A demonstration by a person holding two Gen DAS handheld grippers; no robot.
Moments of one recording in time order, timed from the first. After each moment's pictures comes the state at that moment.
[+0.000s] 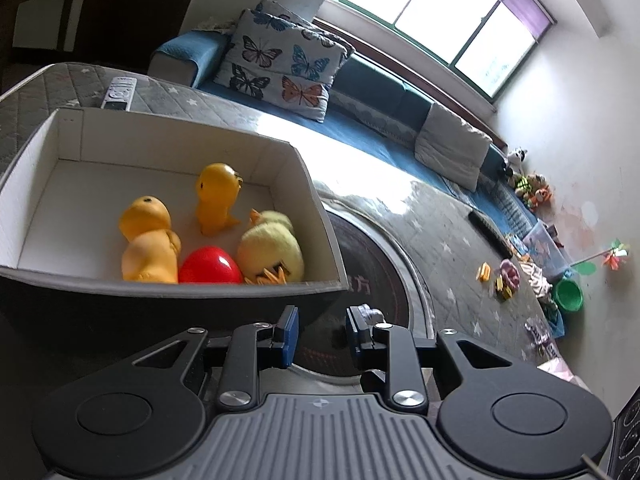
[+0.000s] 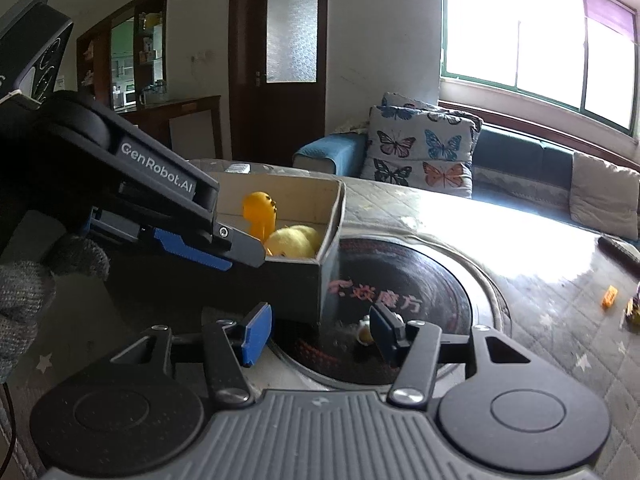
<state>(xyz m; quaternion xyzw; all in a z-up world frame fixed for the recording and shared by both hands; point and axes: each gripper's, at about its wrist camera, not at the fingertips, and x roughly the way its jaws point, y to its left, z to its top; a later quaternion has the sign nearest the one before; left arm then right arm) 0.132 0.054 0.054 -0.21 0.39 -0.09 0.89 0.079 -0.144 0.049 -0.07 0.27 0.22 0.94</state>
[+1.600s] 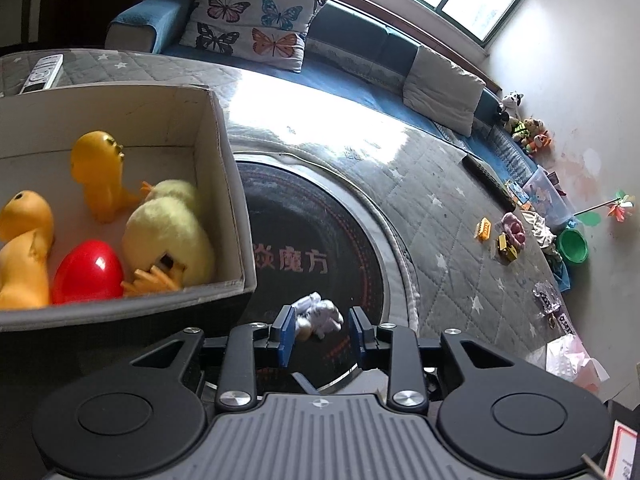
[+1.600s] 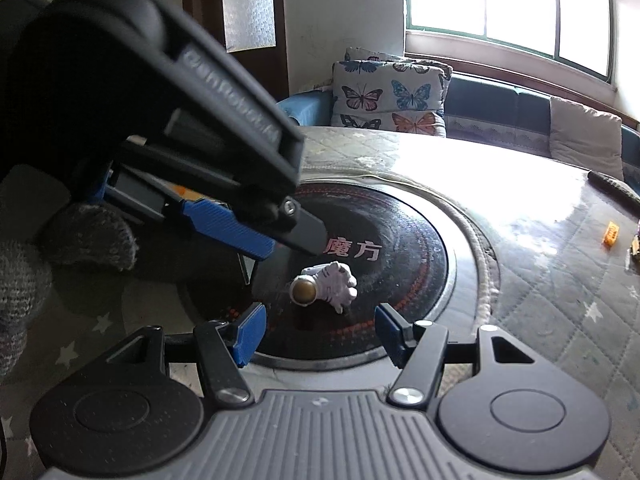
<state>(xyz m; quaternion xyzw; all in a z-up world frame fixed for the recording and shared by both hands) 0.205 -0.017 0.027 -0.17 0.45 -0.12 0.87 0.125 -0.166 -0.001 -0.04 0.33 0.18 0.93</state>
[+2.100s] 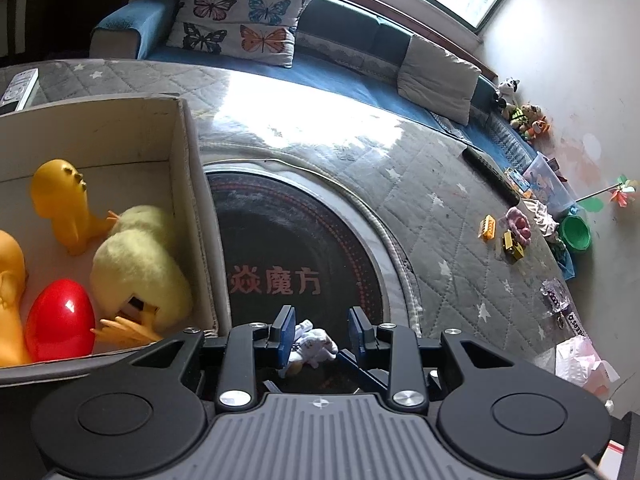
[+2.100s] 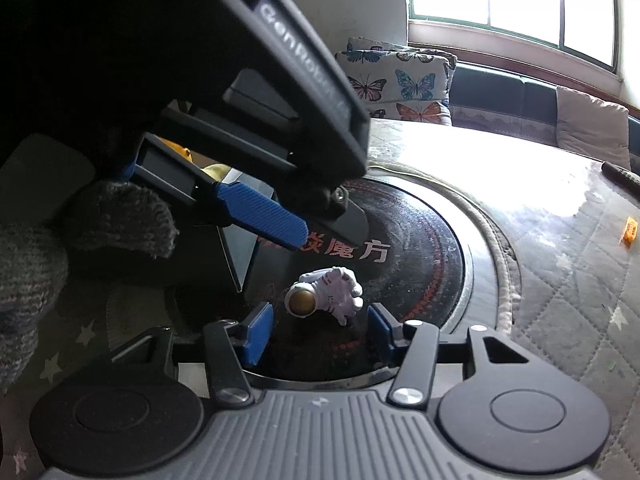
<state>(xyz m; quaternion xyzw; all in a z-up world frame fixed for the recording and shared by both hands) 0.227 -0.031 0.023 -0.15 0.46 -0.13 0.87 0.142 -0.162 -0.010 -0.03 0.34 0.18 0.92</state>
